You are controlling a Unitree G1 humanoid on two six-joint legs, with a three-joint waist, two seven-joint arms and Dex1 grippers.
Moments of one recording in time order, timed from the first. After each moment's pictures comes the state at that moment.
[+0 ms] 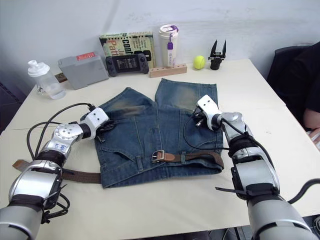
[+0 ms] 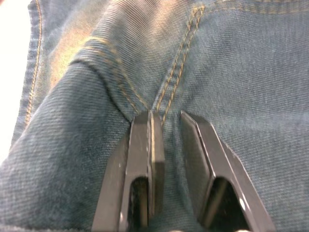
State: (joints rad) left arm -0.83 0.59 -0.05 1.13 0.02 -0.28 -0.70; right arm -0.98 -0.42 0.07 0.98 -0.01 0.20 0.73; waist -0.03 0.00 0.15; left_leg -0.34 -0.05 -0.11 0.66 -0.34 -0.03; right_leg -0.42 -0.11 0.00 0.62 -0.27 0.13
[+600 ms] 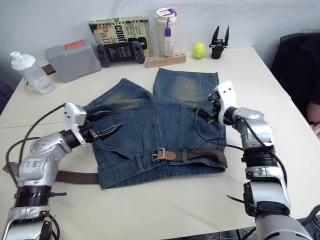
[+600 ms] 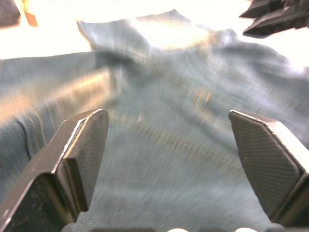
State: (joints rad) left arm -0.31 0.57 0.27 -0.07 -0.52 0.41 -0.74; right arm -0.80 -0.50 -0.13 0.33 0.22 0.57 0.72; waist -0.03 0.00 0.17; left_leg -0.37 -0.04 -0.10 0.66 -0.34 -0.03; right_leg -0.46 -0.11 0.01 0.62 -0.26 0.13
